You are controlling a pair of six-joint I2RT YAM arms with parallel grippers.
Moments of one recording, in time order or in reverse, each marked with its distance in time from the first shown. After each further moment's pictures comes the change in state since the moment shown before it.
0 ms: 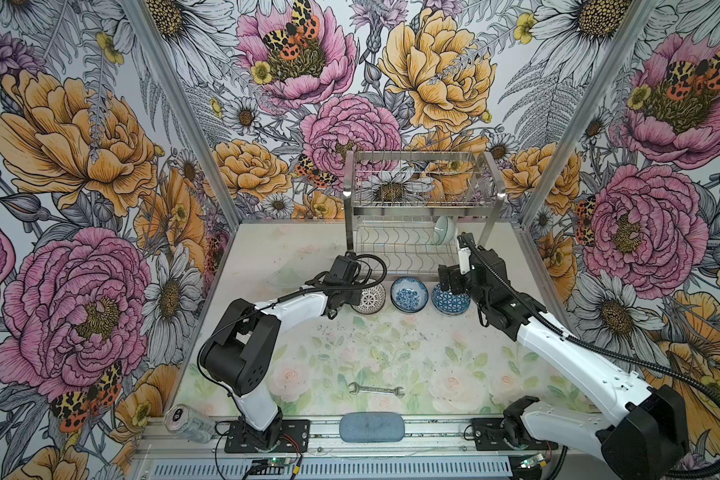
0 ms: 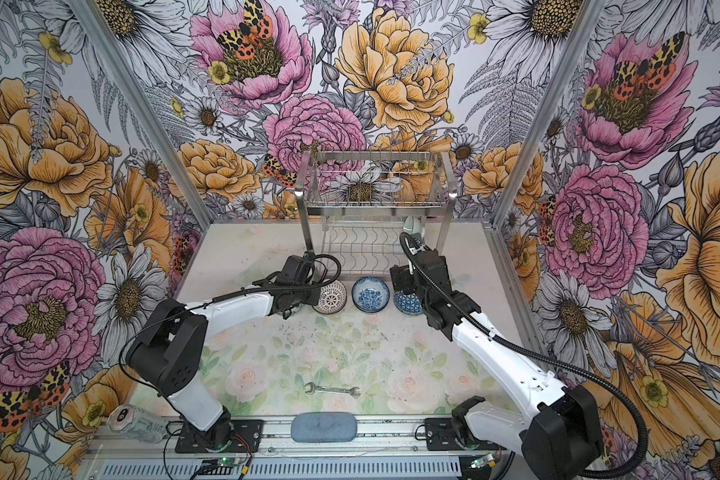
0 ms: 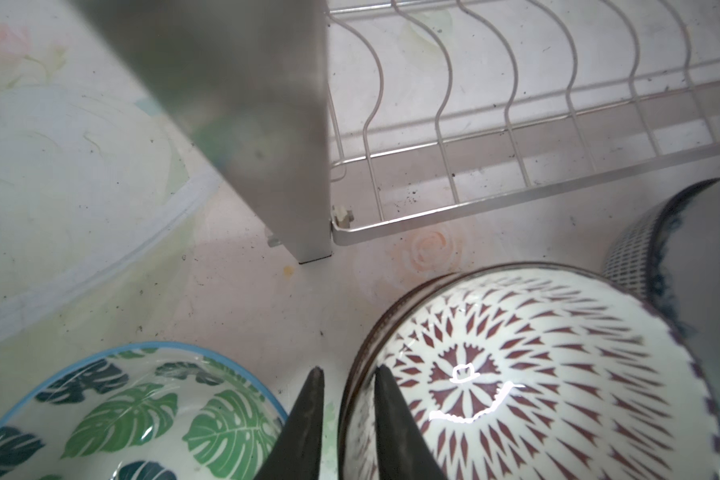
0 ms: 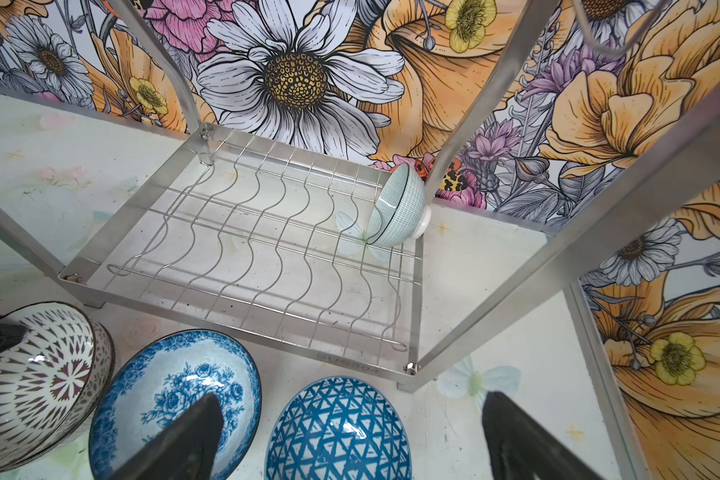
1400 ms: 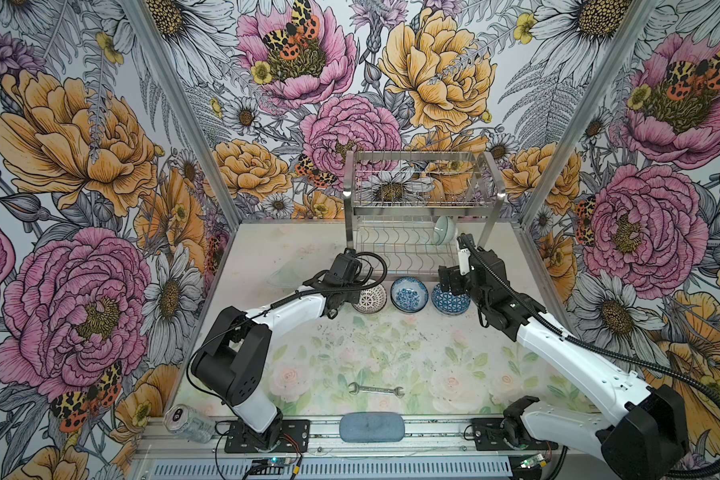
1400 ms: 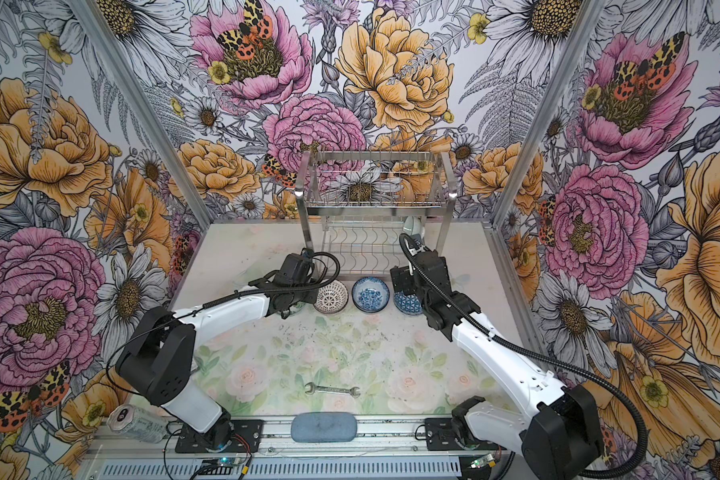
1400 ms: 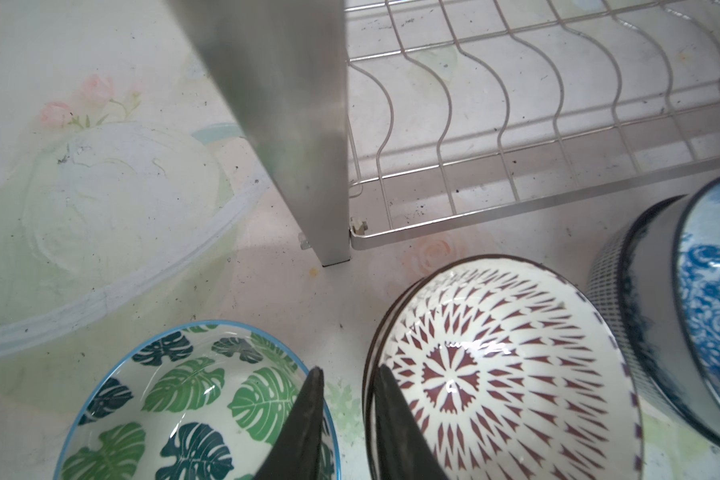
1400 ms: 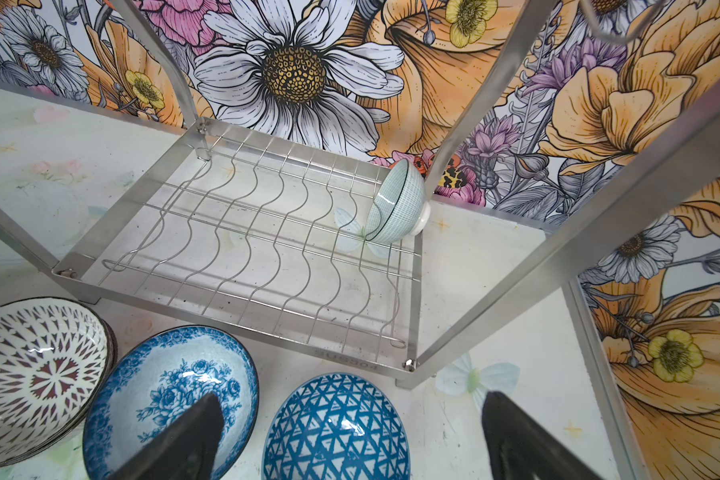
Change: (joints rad) left arm -0.029 -0.066 0.013 -0.060 -0.098 0.008; right arm 0.000 0.000 -0.008 0.001 0.002 -0.003
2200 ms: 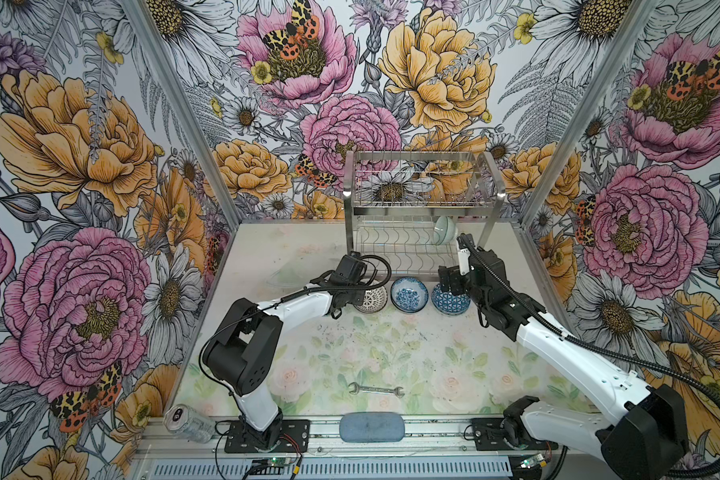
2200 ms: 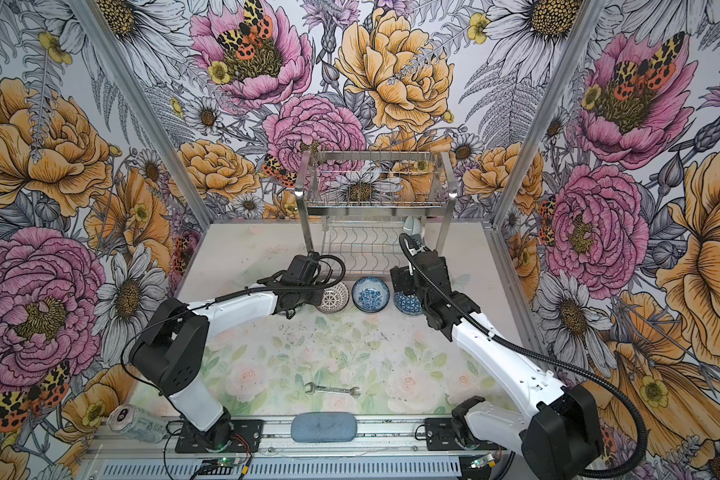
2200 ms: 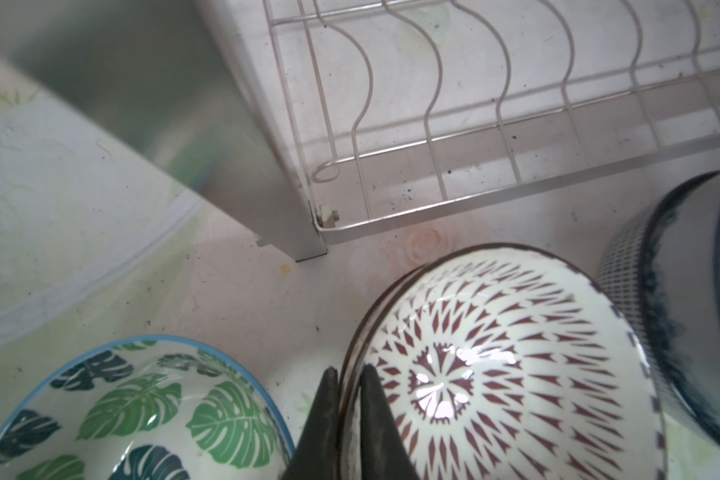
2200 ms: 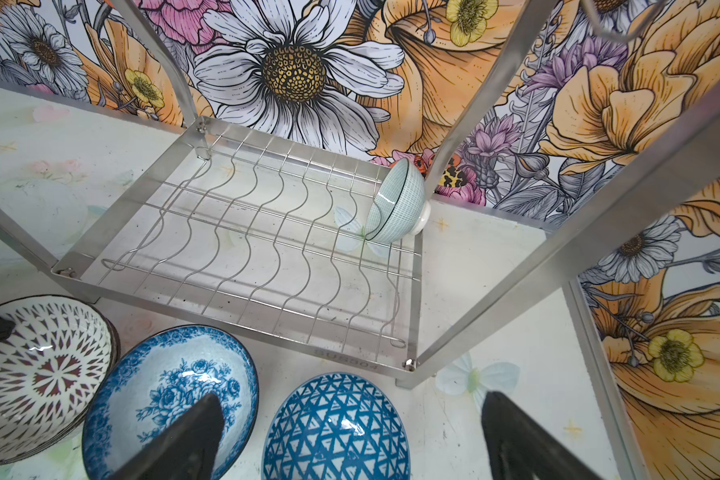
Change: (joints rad) left arm -0.013 0.076 0.032 -0.002 0.031 -0.005; right arm 0.000 0.002 0.000 0.000 0.000 0.000
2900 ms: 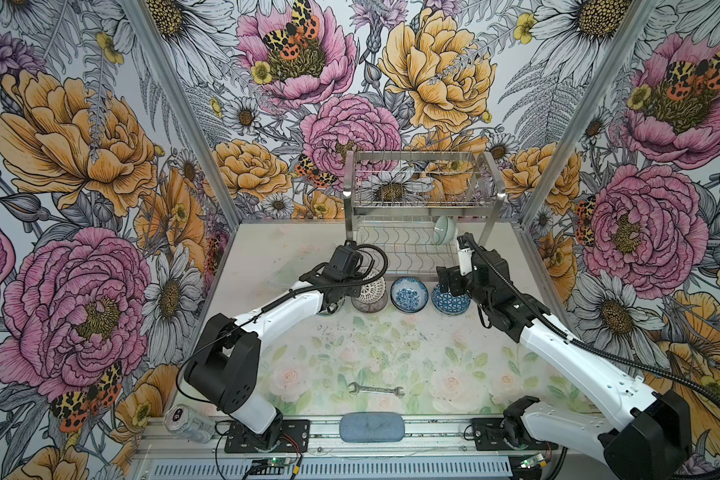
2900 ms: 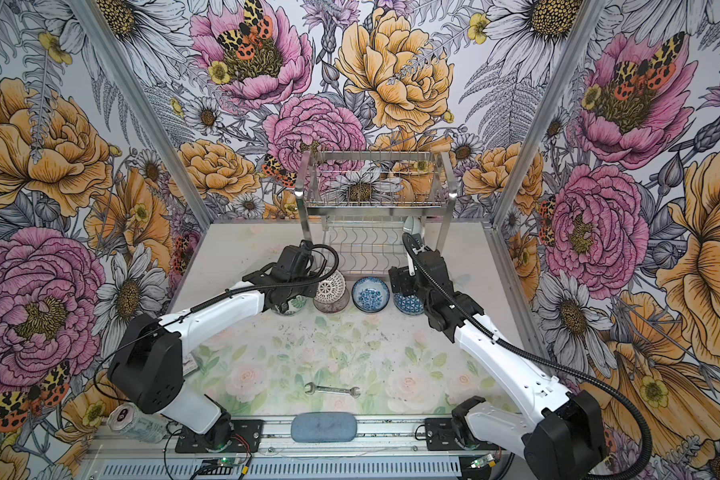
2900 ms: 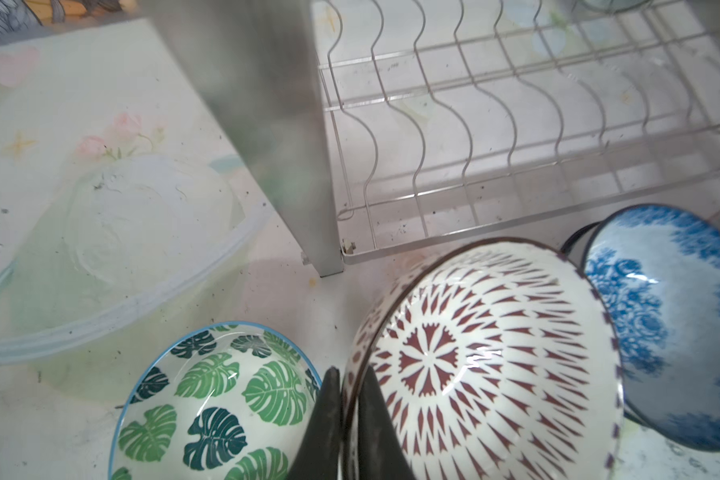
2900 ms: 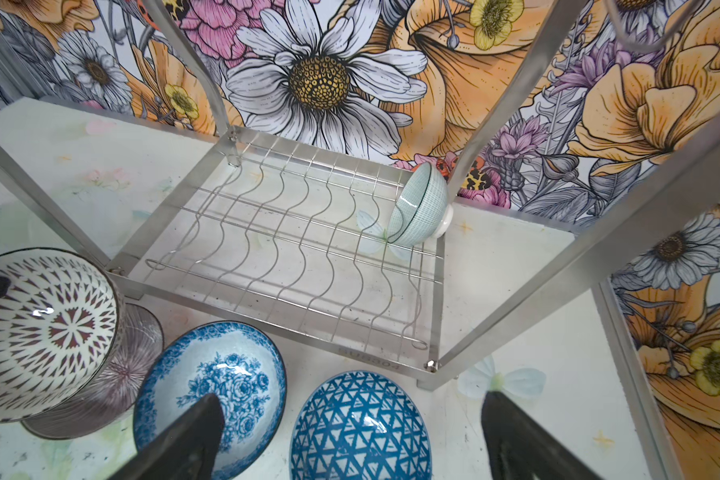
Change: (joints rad) left arm -0.004 -0.148 0.062 -0.113 -0.036 -0.007; right arm 0.024 -0.029 0.021 -0.032 -0.077 0.039
